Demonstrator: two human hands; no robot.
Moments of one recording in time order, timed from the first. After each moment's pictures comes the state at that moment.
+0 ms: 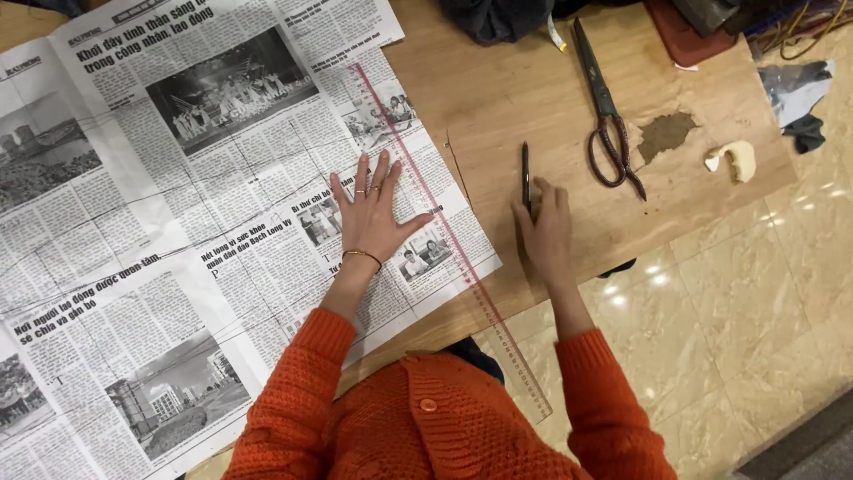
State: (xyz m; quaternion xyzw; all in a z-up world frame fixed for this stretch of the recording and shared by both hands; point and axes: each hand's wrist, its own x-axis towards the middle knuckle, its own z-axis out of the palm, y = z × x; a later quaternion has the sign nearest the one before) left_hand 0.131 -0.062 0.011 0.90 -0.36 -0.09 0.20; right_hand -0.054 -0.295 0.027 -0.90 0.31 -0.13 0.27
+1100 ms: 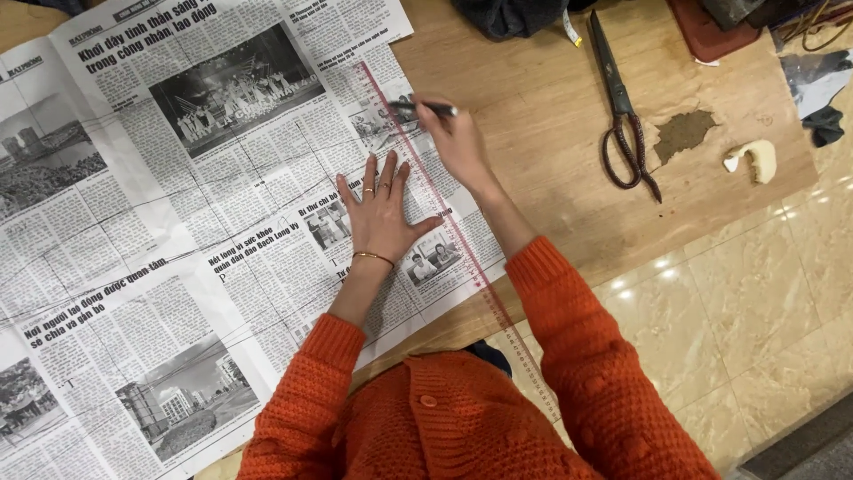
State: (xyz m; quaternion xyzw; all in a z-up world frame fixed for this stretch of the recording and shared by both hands) left_hand 0.135 -0.072 0.024 0.92 -0.33 -0.15 0.16; right_hand 0.144 -0.252 0.039 -0.79 0.17 -0.15 0.57
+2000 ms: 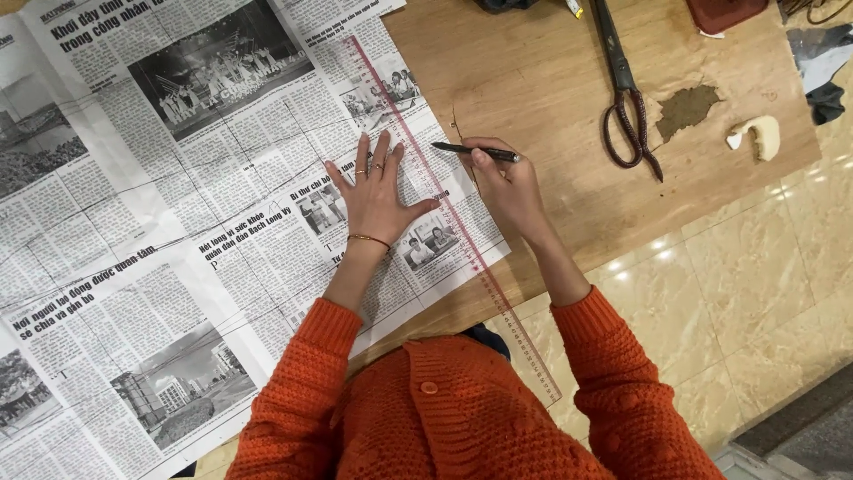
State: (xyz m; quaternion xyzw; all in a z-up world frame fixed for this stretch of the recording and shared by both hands) left_hand 0.135 -0.071 0.030 0.91 -0.32 -0.16 0.21; right_hand 0.033 -0.252 0.065 -0.76 0.16 -0.17 0.60
